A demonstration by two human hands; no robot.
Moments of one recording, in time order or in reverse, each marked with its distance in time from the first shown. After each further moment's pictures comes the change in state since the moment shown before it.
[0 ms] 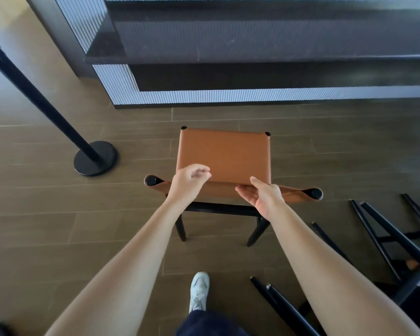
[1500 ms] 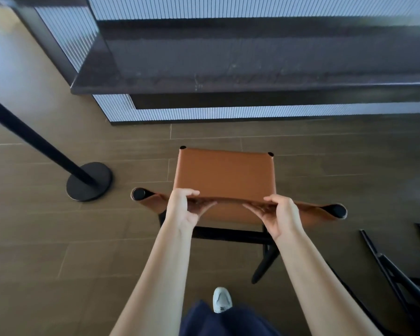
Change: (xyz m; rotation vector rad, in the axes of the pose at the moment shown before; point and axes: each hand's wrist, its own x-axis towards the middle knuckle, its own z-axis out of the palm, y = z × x) left_hand 0.150 0.079 -0.006 -1.238 0.197 -0.650; right_hand 0.067 -0.123 0.068 0.359 -0.001 -0.004
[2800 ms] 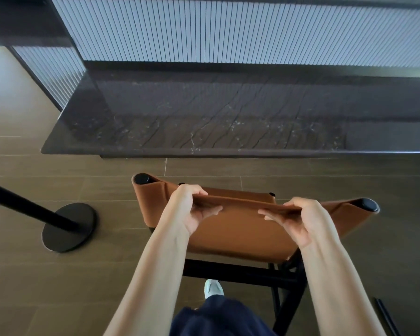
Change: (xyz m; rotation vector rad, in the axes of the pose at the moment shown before) left_hand 0.111 0.159 0.212 0.252 -0.072 0.019; right_hand 0.138 -0.155 0.204 -0.093 0.059 -0.007
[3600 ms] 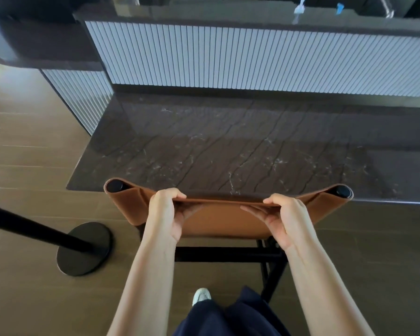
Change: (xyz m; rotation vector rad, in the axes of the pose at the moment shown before) left_hand 0.092 0.173 -0.062 -0.219 0.160 0.242; right_hand 0.077 0.052 0.204 -0.034 -0.250 -0.045
